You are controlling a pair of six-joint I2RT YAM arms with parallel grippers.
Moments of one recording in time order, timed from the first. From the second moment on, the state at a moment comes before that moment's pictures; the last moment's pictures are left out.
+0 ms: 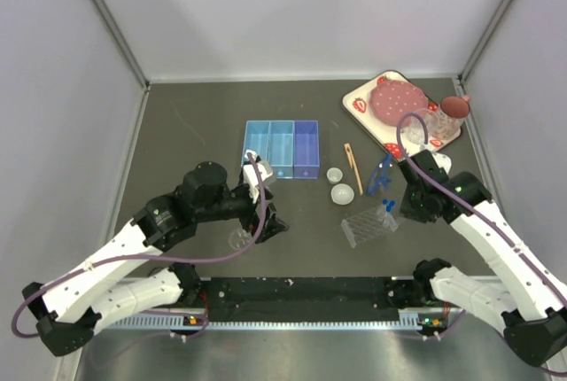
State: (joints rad) left arm -0.87 0.82 0.93 -0.55 0.32 -0.04; right arm 0.49 0.91 0.98 -1.24 0.30 0.75
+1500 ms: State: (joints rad) left arm -0.87 0.80 0.88 -0.54 0.34 -0.04; right arm 0.49 1.03 0.88 -1.09 0.34 0.81
